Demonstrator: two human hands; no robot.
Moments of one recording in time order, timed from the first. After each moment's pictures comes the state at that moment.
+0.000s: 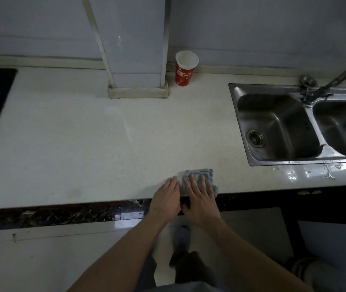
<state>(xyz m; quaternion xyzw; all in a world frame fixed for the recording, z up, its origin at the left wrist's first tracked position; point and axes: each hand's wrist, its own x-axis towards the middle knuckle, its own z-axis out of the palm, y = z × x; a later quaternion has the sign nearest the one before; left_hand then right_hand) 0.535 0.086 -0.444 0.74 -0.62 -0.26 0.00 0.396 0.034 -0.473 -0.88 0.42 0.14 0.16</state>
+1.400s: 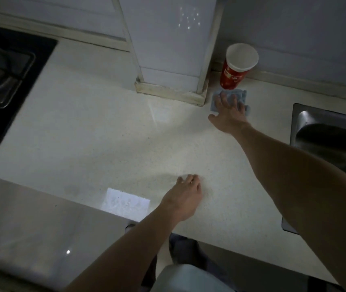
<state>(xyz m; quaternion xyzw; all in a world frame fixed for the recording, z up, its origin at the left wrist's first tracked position) 0.564 -0.034 -0.442 0.72 -0.63 -0.25 -0.13 0.596 -0.311 -0.474 -0.92 0.32 0.16 0.12</state>
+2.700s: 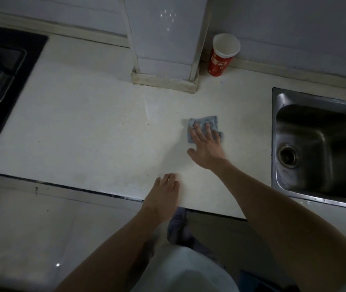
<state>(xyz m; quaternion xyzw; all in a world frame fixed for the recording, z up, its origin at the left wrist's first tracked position) 0.562 0.065 -0.440 0.76 -0.60 -0.25 -0.07 0.514 -0.151 -0.478 -0.94 0.29 0.14 0.14</state>
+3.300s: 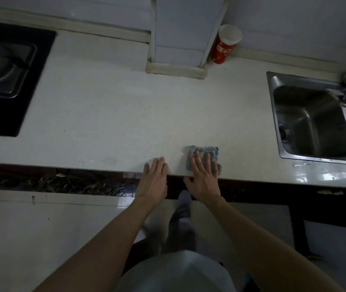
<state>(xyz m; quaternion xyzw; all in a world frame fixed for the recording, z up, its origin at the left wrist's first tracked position) 0.626 0.181 -0.454 0.78 -0.57 -0.23 -0.06 0.477 0.071 -0.481 -0.89 0.41 0.12 0.16</state>
